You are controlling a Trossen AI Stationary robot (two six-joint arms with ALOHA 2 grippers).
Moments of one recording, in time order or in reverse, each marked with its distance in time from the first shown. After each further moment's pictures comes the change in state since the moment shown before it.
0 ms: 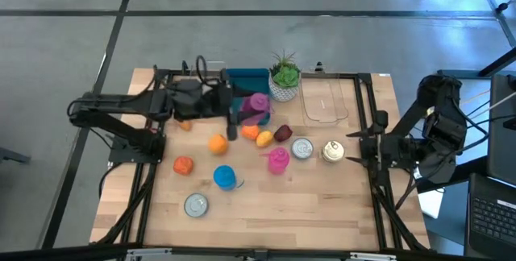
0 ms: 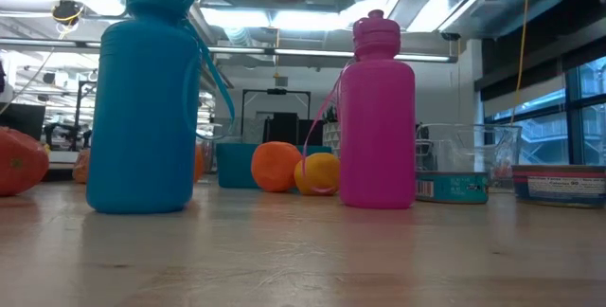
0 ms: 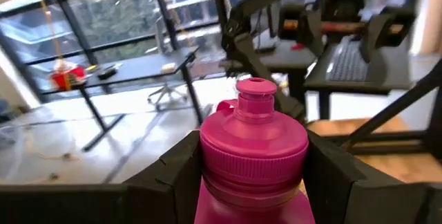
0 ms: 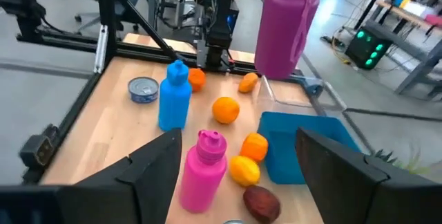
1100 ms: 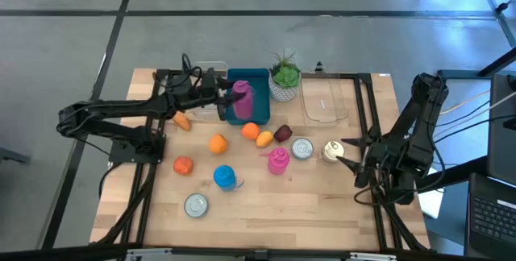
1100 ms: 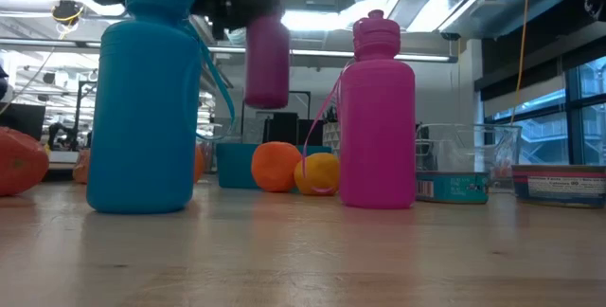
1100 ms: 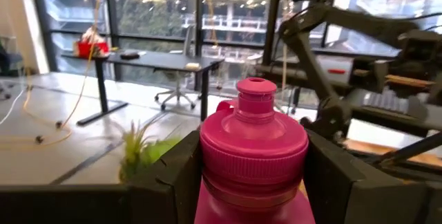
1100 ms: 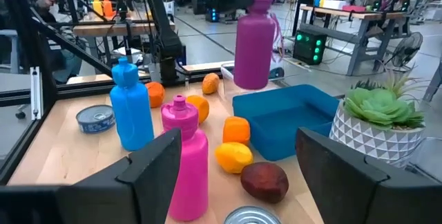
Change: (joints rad) left arm 0.425 -0.151 -0.759 0.739 0.295 -0.211; right arm 0.118 -0.047 -0.561 0.059 0.374 0.705
